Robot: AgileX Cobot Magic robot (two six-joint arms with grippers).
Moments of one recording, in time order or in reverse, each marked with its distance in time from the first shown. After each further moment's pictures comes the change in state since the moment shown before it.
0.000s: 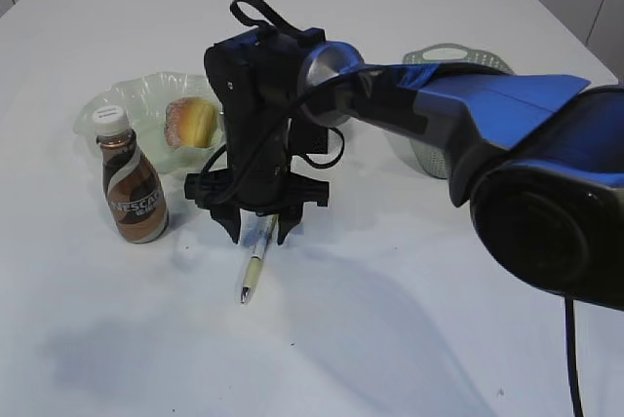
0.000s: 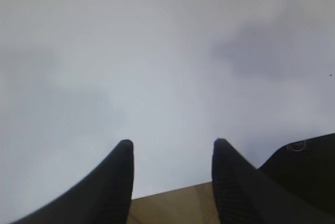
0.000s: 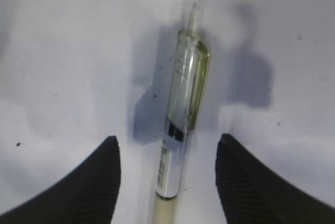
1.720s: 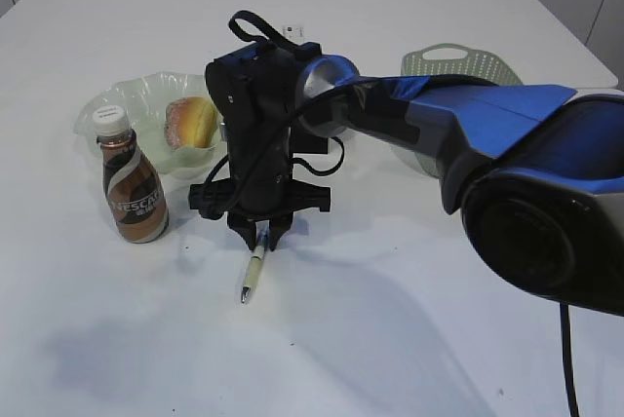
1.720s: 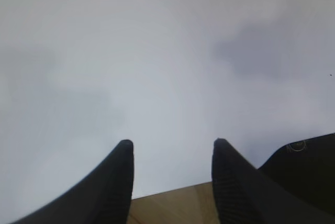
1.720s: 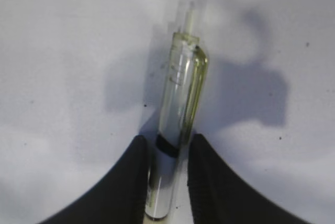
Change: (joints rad) left arm 0.000 0.000 0.000 0.000 0.000 -0.002; right arm 0.001 0.034 0.000 -0.006 -0.009 -0.018
